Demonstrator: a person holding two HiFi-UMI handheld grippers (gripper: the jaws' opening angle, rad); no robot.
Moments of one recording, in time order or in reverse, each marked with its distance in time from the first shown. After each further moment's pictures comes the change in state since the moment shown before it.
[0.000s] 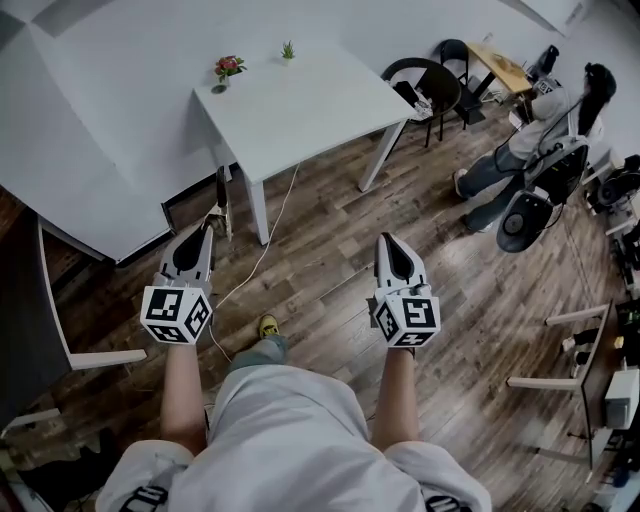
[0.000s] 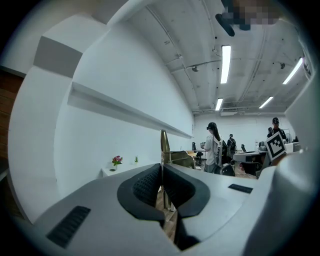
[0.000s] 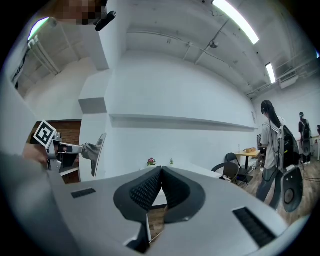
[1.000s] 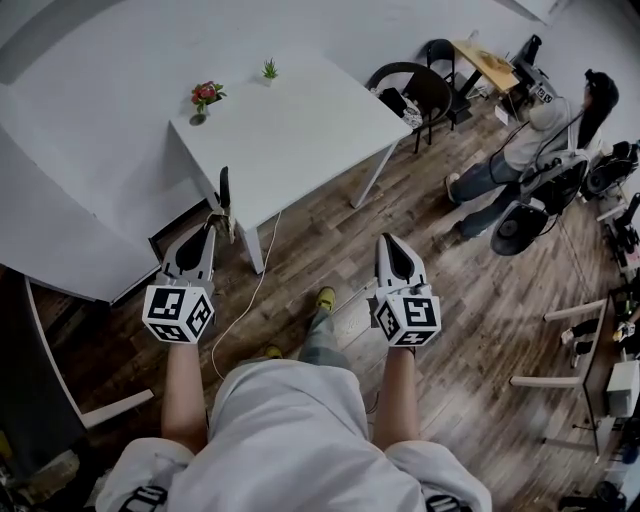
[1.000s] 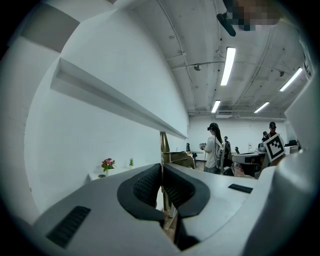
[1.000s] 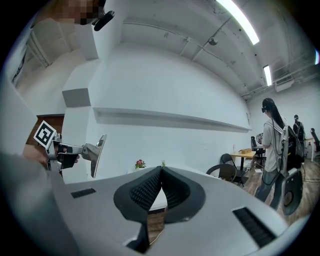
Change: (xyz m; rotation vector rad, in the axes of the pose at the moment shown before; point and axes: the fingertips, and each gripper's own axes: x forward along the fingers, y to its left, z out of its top) left arm 0.168 0.082 0.025 -0.021 0.006 -0.095; right arm 0.156 -0.038 0.024 0.002 0.009 -0.086
